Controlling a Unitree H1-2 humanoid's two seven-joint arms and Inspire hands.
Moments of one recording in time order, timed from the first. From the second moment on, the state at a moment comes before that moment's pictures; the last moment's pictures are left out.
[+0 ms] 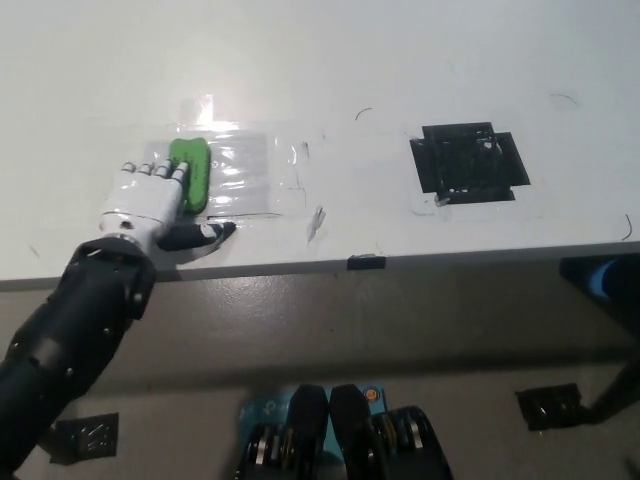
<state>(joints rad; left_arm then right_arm) -0.82 0.43 -0.69 0.69 1.00 0.26 -0.06 0.01 -0.18 -0.37 0.14 0.13 -0.10 -0.13</state>
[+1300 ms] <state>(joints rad) -0.87 0.10 -0.70 0.76 1.09 0.37 -0.15 -0.02 -0.15 -0.25 -0.01 0.10 -0.04 -0.13</state>
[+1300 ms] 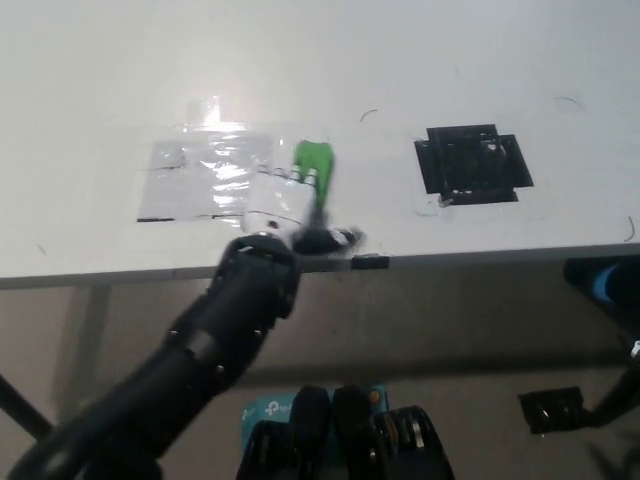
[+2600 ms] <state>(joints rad) -0.91 0.02 -0.76 0.84 1.06 0.31 -0.09 -0.05 -0.11 -0.24 -0.01 0.09 -0.02 -0.13</state>
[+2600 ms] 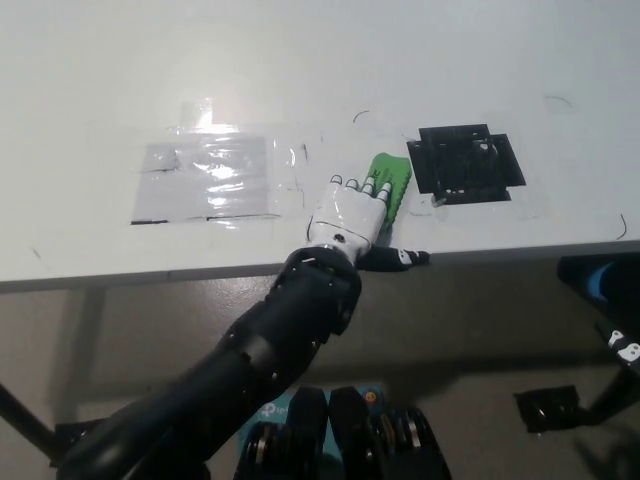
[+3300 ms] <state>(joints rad) -0.77 0.23 -0.53 0.69 0.95 0.27 -0.07 -0.01 -0.10 -0.27 -0.01 0.09 -0.03 -0.14</state>
